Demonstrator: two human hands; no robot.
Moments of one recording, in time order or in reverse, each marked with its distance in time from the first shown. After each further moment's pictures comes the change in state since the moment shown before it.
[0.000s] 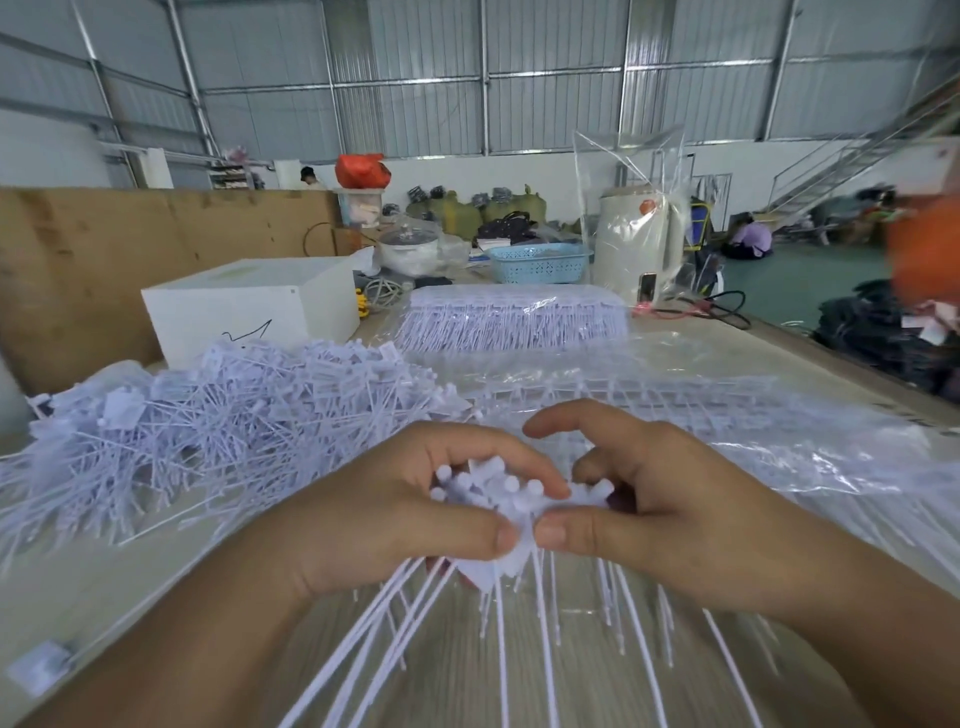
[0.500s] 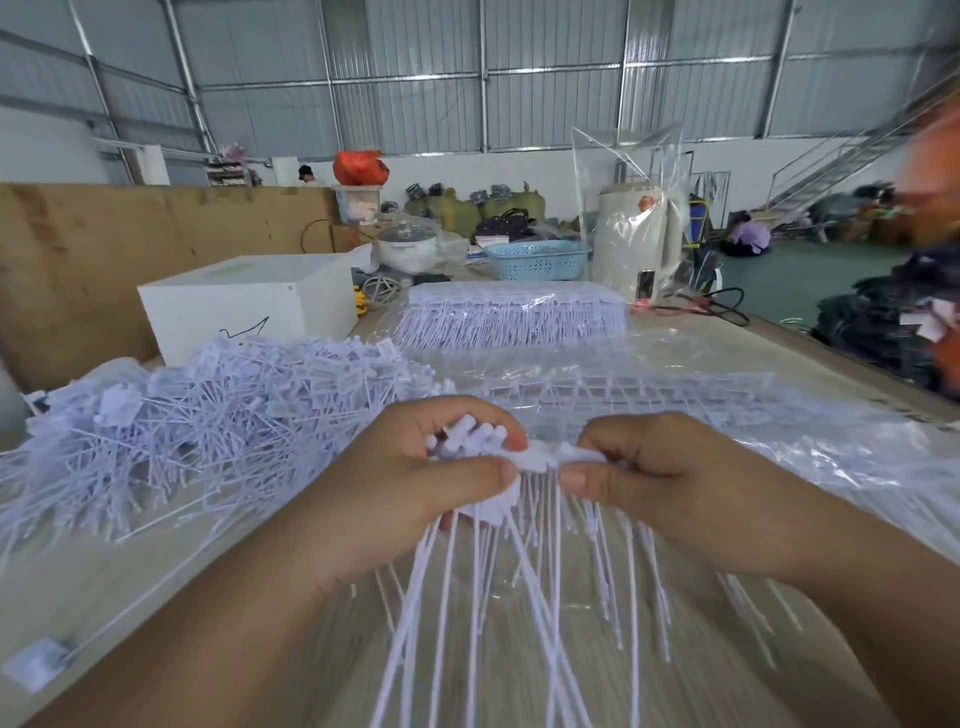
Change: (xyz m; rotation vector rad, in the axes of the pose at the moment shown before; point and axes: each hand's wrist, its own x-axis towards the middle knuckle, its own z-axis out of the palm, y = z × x) left_hand 0.005 -0.004 0.009 0.047 0.368 -0.033; right_hand 0.003 0.007 -0.013 -0.163 0.005 0.163
